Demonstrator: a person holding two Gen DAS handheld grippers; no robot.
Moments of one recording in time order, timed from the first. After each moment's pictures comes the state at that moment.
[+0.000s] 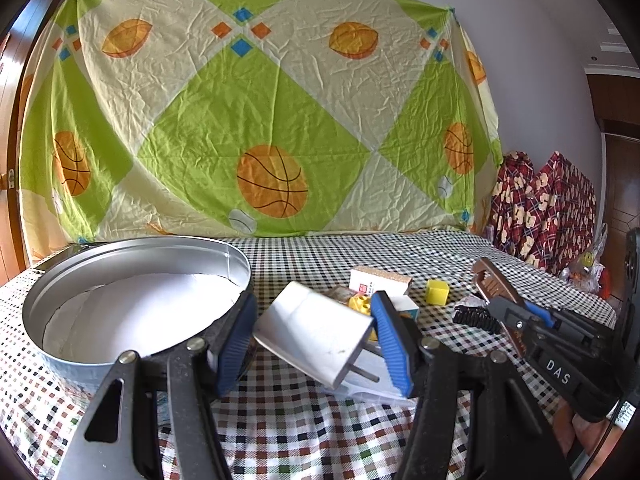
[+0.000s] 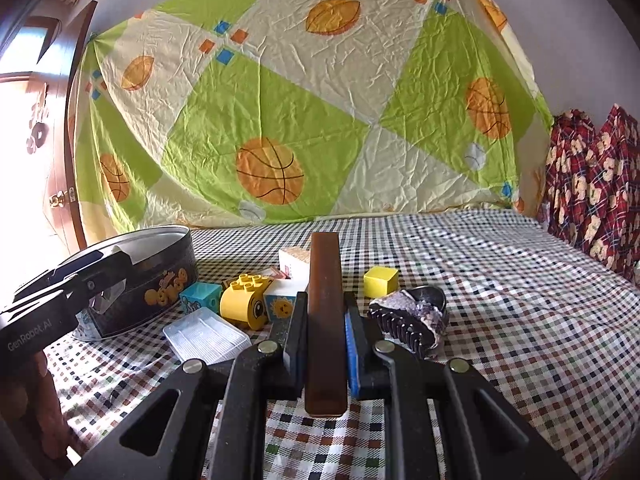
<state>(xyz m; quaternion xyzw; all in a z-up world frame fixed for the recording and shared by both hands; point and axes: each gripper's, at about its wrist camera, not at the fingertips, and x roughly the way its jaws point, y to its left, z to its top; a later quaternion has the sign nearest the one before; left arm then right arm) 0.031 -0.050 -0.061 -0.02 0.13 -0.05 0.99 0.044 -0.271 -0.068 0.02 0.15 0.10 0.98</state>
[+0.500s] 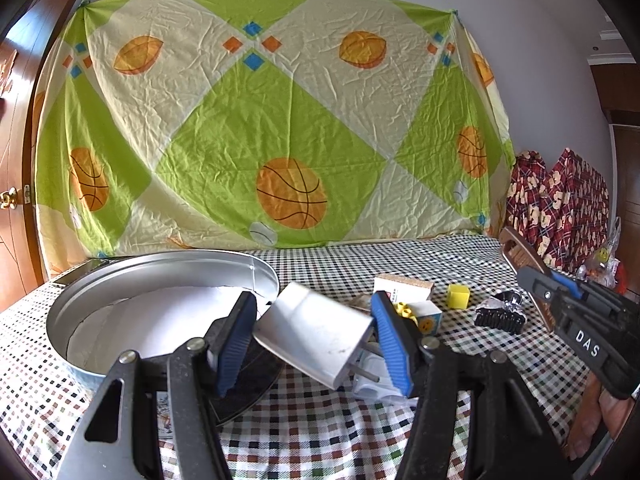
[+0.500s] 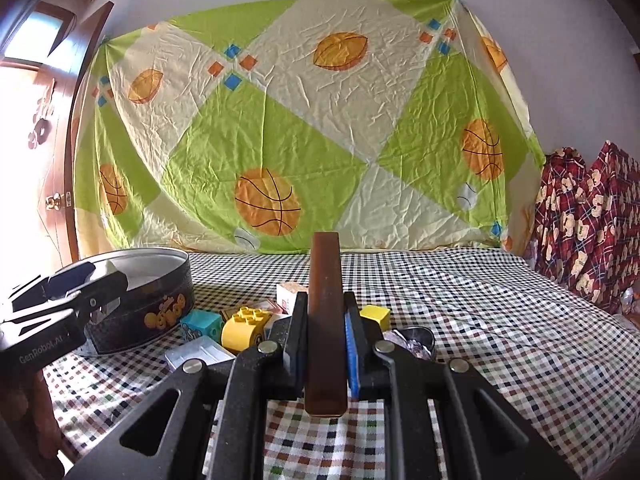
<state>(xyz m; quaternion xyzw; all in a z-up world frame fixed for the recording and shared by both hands) 0.027 -0.039 -0.059 0.00 0.11 -0.02 0.99 0.039 -0.265 -0.049 0.01 0.11 0.09 0.99</state>
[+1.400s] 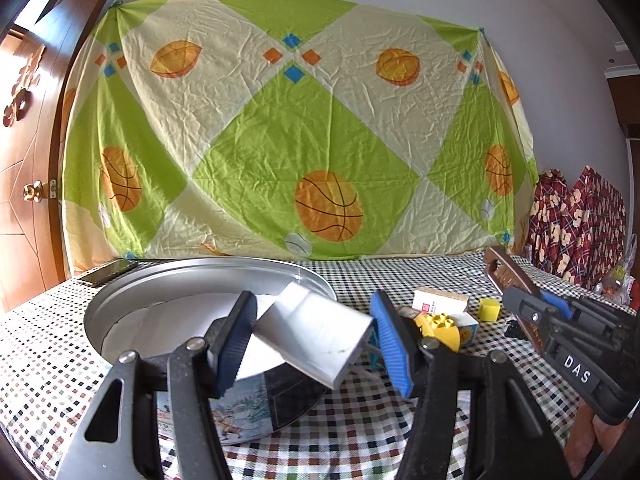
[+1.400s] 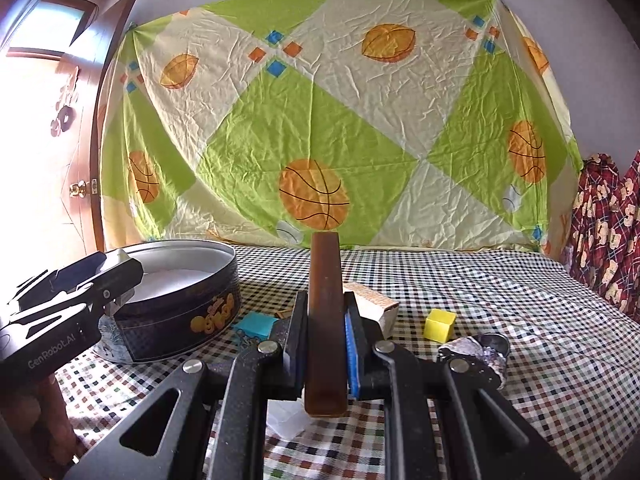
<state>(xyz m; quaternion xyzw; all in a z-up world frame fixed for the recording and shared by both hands) 0.018 -0.001 -0.058 -0.02 0.08 0.02 1.00 0.044 -0.206 -0.049 -0.01 0.12 0.15 0.98</state>
